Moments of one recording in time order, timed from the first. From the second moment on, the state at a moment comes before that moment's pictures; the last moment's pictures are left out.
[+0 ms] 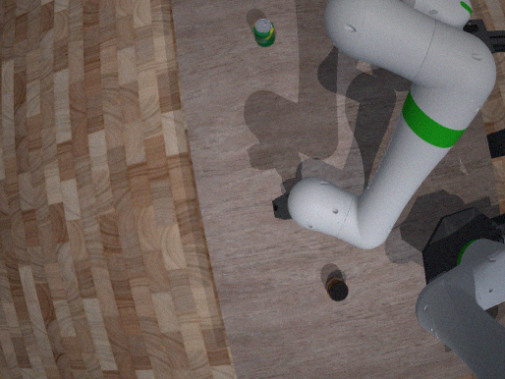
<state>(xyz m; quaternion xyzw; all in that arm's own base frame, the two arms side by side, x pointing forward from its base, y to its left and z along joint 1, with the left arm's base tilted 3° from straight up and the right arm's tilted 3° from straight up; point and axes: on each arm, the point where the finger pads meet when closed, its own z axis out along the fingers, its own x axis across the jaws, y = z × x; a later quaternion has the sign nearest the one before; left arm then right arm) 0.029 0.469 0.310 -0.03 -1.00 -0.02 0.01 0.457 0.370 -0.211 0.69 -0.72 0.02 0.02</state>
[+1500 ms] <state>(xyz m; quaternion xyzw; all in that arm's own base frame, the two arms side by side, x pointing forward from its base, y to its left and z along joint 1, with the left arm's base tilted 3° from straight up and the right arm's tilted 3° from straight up) 0.029 0.469 0.310 -0.03 -1.00 -0.02 0.01 0.457 0.369 -0.221 0.69 -0.72 0.02 0.02</state>
